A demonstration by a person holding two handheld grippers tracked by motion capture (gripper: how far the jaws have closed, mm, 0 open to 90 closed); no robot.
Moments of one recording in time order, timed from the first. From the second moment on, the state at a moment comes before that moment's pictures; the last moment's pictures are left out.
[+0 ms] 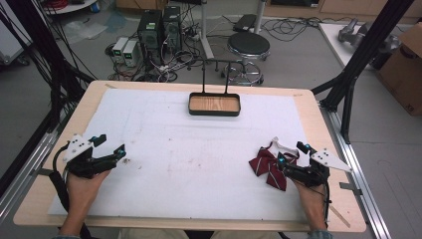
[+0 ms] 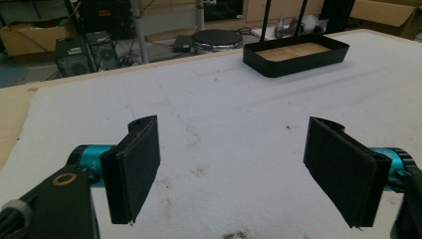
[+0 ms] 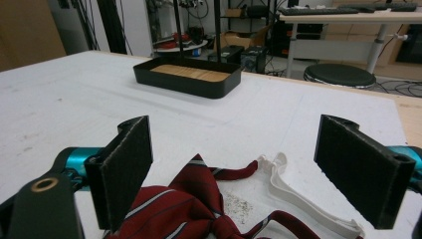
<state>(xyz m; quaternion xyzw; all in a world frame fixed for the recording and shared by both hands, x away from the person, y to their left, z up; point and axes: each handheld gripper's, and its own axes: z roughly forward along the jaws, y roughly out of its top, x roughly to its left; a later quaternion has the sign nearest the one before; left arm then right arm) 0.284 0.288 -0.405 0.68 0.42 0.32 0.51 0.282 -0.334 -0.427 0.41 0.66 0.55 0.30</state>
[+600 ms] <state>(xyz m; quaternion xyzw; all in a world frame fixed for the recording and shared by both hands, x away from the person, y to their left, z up) 0.284 0.285 -0.405 0.68 0.42 0.32 0.51 0.302 -0.324 -0.444 0.42 0.72 0.49 0.27</state>
